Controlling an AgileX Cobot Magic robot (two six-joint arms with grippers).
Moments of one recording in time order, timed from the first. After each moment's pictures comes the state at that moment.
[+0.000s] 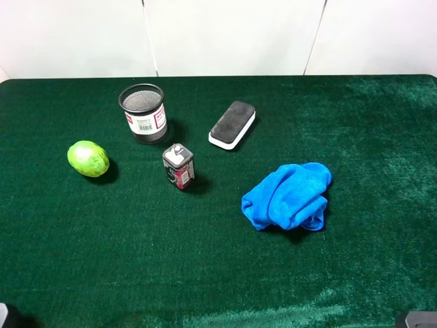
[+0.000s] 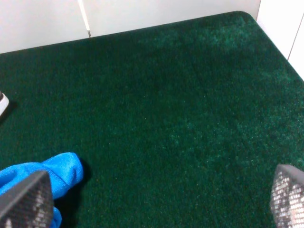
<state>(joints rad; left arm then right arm) 0.00 -0.01 -0.50 0.00 1.06 0.02 -0.02 -0.01 -0.50 -0.05 1.03 0.09</state>
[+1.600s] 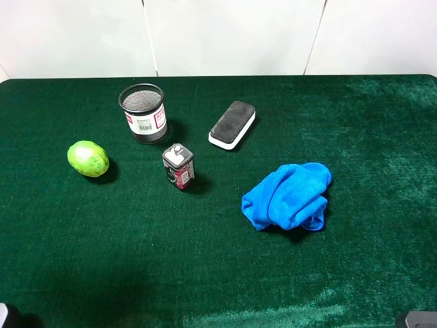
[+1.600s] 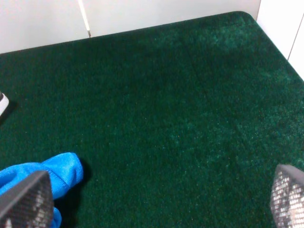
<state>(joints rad) 0.00 0.76 -0.78 0.00 1.08 -0.01 -0.02 -0.01 -0.50 -0.05 1.02 0.09</state>
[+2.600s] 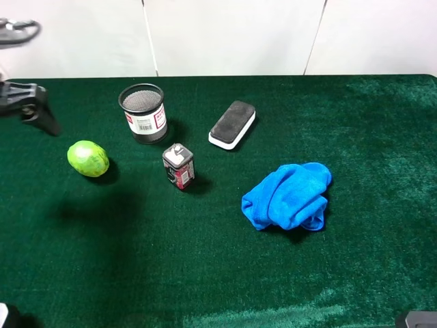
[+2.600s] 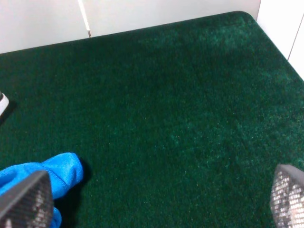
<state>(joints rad) -0.04 1.35 -0.78 -0.01 0.69 -0.12 -0.02 -0.01 -0.50 -0.05 1.02 0.09</state>
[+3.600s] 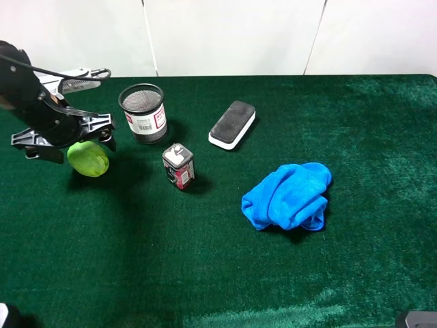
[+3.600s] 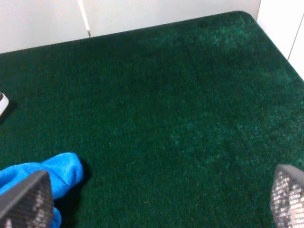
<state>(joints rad) -0.20 1.77 -0.78 0.07 0.26 -0.43 -0.02 -0.01 -0.50 -0.05 1.02 0.09</state>
